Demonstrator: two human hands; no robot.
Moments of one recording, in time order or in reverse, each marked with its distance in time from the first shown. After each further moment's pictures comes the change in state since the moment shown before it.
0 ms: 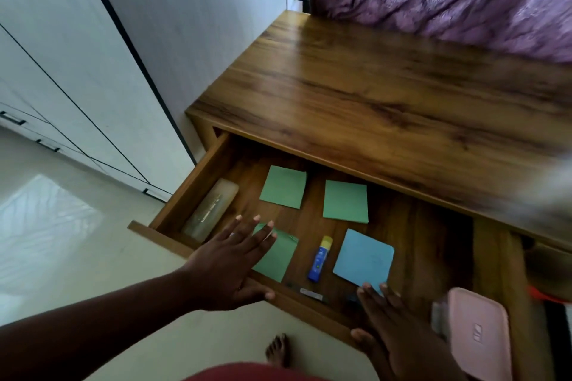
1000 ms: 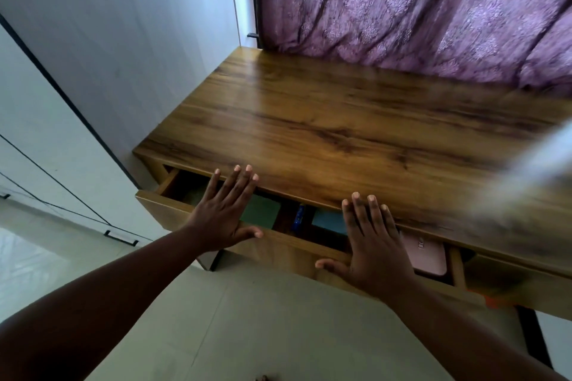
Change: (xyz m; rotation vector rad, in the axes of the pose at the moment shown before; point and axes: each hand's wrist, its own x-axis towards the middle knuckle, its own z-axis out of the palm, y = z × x) left_hand 0.138 -0.038 -0.039 0.085 0.343 -0.137; right_hand 0.088 0.091 -0.039 -0.059 0.334 0.204
